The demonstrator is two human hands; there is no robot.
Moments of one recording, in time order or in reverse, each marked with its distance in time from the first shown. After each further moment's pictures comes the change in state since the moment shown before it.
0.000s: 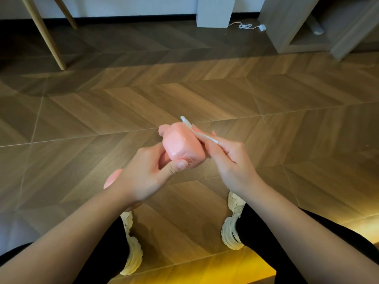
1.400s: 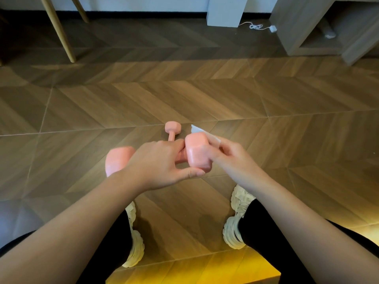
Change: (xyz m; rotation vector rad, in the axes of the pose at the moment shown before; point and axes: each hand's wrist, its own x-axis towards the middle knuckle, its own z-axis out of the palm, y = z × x) left_hand 0.012 -0.022 0.002 0.544 -0.146 0.090; right_hand 0.010 0.016 0.005 0.122 -0.214 0.166
